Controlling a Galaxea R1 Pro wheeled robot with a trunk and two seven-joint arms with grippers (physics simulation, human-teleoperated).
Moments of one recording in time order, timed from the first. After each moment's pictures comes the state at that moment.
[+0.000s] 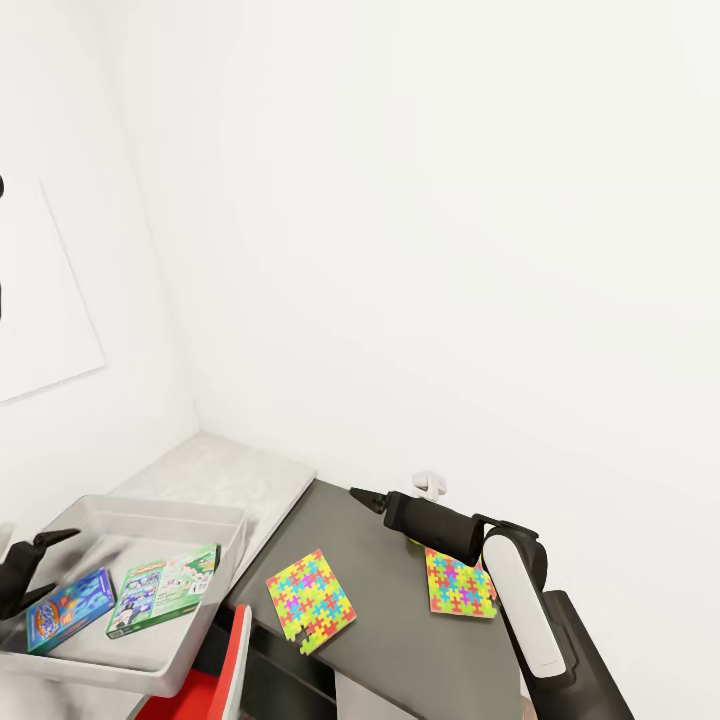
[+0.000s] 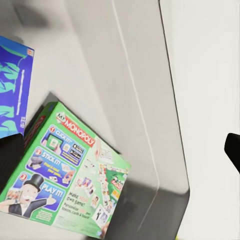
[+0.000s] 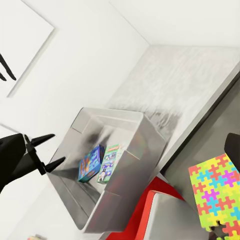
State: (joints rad) left arm -0.64 0.54 0.87 -0.50 0.43 0.97 -0.40; right arm -0.37 0.08 0.13 -1.57 -0.74 0.90 0.17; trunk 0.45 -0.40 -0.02
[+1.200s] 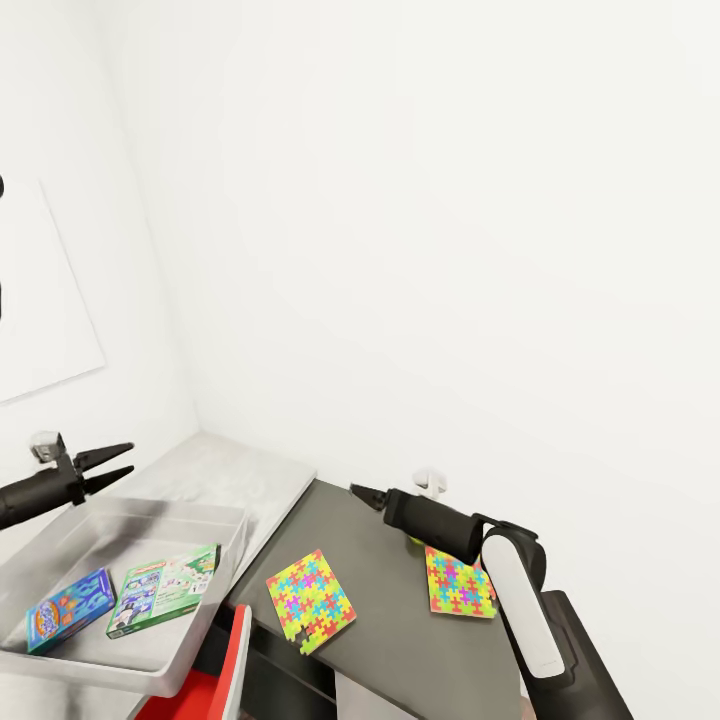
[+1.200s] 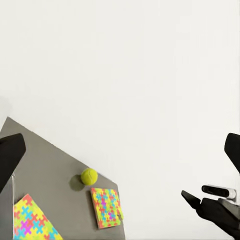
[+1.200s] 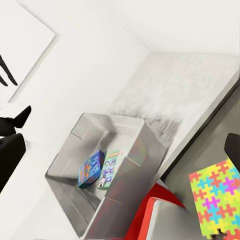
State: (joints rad) left arm -0.63 0.55 0.43 -0.89 0.41 0.99 -1.20; right arm -0.37 0.09 0.14 -1.57 -0.74 0.87 0.17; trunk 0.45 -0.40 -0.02
